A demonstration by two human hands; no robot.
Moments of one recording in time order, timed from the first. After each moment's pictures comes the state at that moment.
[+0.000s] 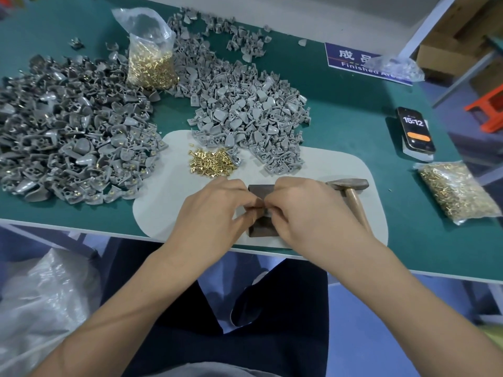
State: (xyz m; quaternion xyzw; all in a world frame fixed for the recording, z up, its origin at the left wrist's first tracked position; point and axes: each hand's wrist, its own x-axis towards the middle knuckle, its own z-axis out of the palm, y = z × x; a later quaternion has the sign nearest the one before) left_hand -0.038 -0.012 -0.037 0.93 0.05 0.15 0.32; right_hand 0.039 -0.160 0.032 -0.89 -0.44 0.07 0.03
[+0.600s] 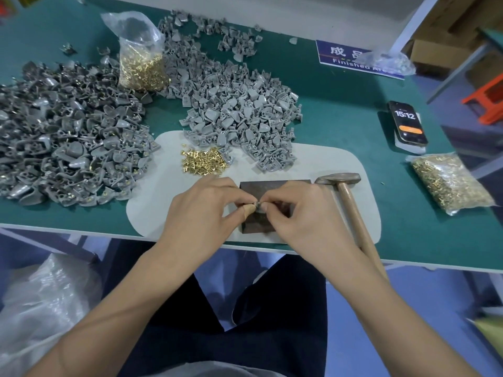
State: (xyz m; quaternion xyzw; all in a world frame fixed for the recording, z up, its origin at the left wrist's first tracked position) left_hand -0.040 -0.015 -0.041 0.93 0.07 0.17 0.31; right_hand 0.040 -0.185 -0.010 -0.88 -0.34 0.03 0.32
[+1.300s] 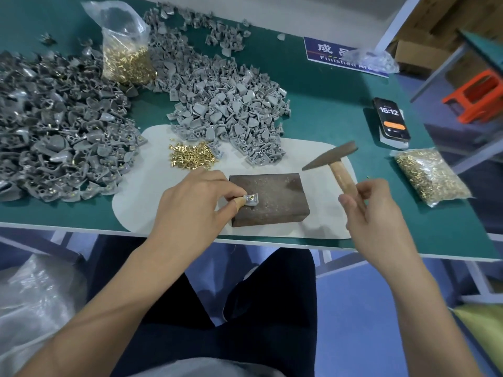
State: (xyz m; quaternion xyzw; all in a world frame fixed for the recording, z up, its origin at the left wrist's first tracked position) left_hand -0.041 -0.019 -0.040 0.94 0.08 0.17 0.29; right_hand 0.060 -0.294 -0.016 -0.95 -0.09 0.02 0.30
